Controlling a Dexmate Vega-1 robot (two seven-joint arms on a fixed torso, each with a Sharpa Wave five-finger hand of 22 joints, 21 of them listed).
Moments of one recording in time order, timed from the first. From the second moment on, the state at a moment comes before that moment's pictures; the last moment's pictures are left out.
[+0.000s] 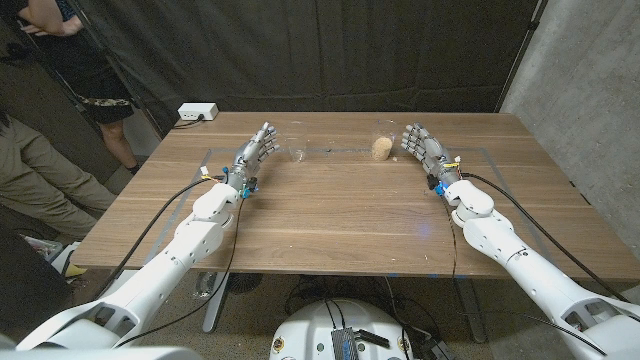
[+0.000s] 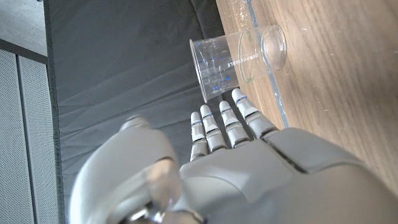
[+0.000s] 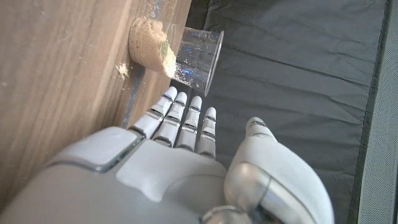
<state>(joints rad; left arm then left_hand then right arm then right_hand) 0.87 0.53 0.37 -1.33 -0.64 -0.30 -0.02 0.71 0.18 0.00 0.14 0.19 0.17 -0.08 0.46 0.21 0.30 -0.11 0.28 0.33 0.27 -0.04 0.21 0.18 0.30 0.04 0.31 0.19 -0.85 -0.51 -0.37 -1.31 0.65 0.28 0.03 0.49 0.15 0.22 0.02 0.21 0.31 -0.11 0.23 0.21 0.34 -0.06 0.30 0.24 0.36 -0.04 0.20 0.18 0.33 -0.02 0.24 0.20</state>
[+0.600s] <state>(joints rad) 0.91 0.56 0.36 -1.38 -0.63 -0.31 0.01 0.72 0.17 0.00 0.14 0.19 0.18 -0.09 0.45 0.21 0.30 -0.12 0.28 0.33 0.27 -0.04 0.21 0.18 0.30 0.04 0.31 0.19 -0.88 -0.52 -0.36 -1.34 0.62 0.27 0.06 0.50 0.09 0.21 -0.01 0.21 0.28 -0.11 0.21 0.21 0.30 -0.05 0.29 0.24 0.33 -0.04 0.18 0.18 0.32 0.00 0.23 0.20</state>
